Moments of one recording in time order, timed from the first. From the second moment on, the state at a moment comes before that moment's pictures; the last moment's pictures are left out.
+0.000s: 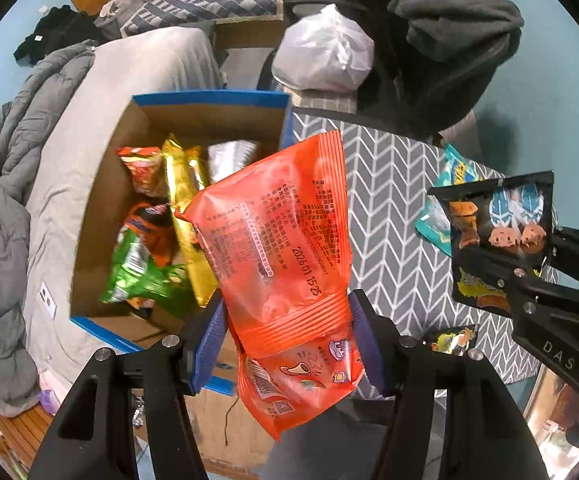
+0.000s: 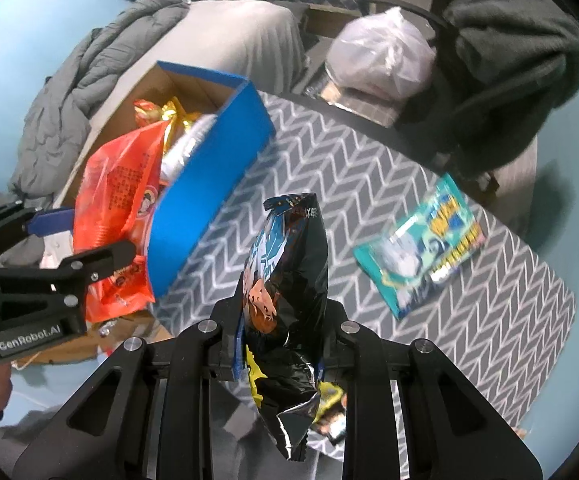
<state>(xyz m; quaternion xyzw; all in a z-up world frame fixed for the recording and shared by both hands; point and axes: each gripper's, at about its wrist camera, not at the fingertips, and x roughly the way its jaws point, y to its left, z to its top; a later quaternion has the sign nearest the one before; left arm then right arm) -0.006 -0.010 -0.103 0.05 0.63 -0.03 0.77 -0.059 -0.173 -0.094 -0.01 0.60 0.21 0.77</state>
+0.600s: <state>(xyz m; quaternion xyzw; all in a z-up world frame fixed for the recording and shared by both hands) 0.036 0.103 -0.101 0.01 0.62 0.03 0.78 0.002 -0.063 -0.079 -0.02 0.58 0.27 0.77</state>
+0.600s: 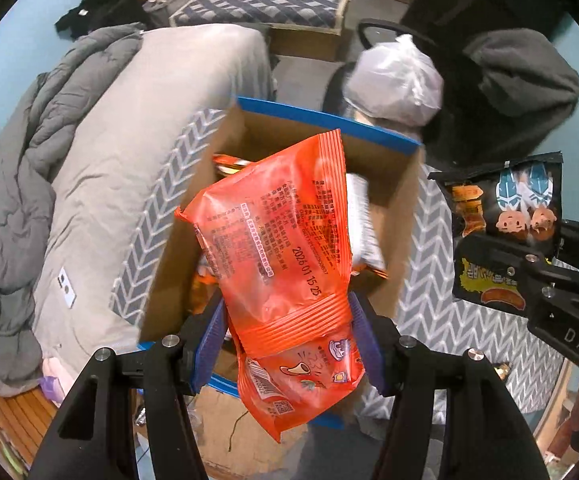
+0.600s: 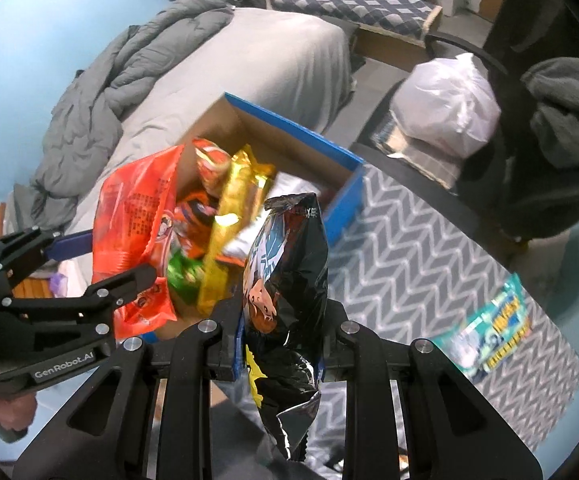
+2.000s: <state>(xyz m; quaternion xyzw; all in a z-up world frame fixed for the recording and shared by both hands) 0.045 0.141 -0.097 0.01 0.63 -0.01 0.78 0.033 -0.011 -0.075 -0.03 0.58 0.23 0.78</state>
